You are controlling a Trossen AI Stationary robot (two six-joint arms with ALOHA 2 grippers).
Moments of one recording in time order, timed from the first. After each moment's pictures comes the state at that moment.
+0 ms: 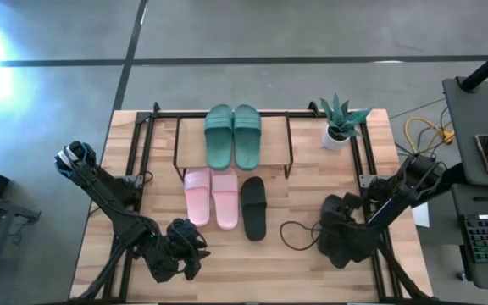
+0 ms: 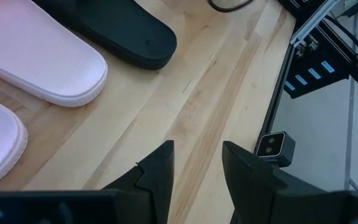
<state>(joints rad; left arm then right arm) -0.81 1.44 1.07 -0.51 -0.56 -1.33 0.85 1.67 0.91 -1.29 0.52 1.36</state>
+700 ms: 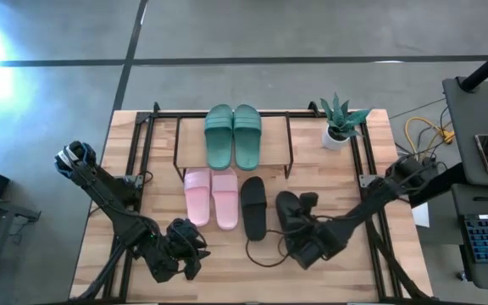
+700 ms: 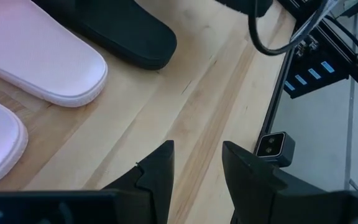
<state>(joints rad) -0.80 1.44 1.07 -0.51 -0.56 -1.33 0.64 1.76 1.16 -0.90 0.89 0.56</state>
